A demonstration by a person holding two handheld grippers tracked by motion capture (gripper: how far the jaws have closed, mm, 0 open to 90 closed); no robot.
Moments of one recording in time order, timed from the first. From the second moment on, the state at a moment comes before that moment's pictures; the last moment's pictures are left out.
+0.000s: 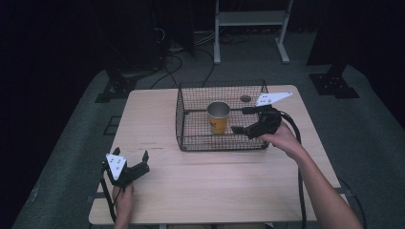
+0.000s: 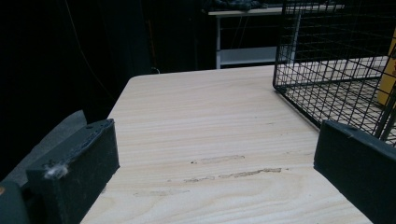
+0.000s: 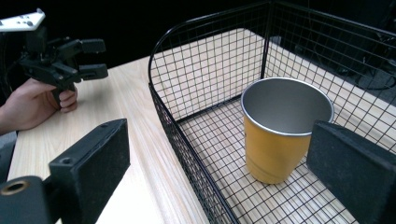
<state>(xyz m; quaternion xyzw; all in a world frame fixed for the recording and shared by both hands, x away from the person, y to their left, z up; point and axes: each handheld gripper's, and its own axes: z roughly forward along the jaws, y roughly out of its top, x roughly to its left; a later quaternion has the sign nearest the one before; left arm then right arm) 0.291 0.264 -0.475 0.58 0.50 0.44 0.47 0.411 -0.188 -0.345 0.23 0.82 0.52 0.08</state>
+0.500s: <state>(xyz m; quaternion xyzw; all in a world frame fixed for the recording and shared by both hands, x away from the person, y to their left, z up) 0.292 0.264 -0.475 0.58 0.50 0.44 0.46 0.387 -0.208 -0.362 0.24 0.82 0.52 0.07</state>
